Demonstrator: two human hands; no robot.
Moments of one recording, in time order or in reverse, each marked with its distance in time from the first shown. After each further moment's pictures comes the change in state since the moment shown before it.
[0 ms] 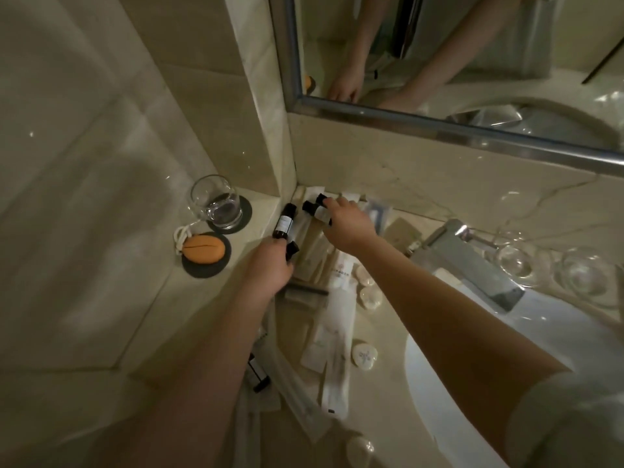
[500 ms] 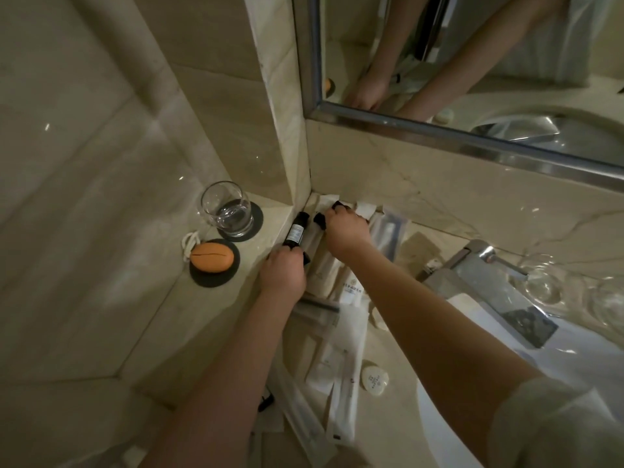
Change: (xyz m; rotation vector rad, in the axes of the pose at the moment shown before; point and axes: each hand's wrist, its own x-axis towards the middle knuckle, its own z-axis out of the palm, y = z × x) left_hand 0.010 0.011 0.005 0.223 0.075 -0.008; right_hand 0.033 -0.020 0.021 -0.128 0.028 -0.012
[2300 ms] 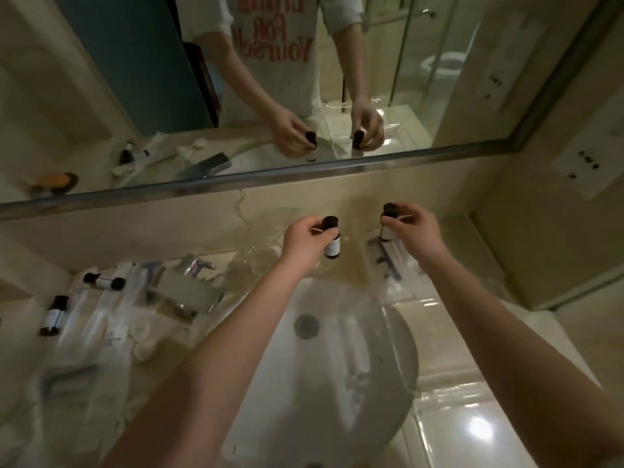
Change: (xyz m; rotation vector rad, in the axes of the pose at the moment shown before) left_hand -0.158 0.476 0.011 -1.012 -0.206 0.427; right_hand -0.389 0.441 -0.138 1.116 0.696 0.699
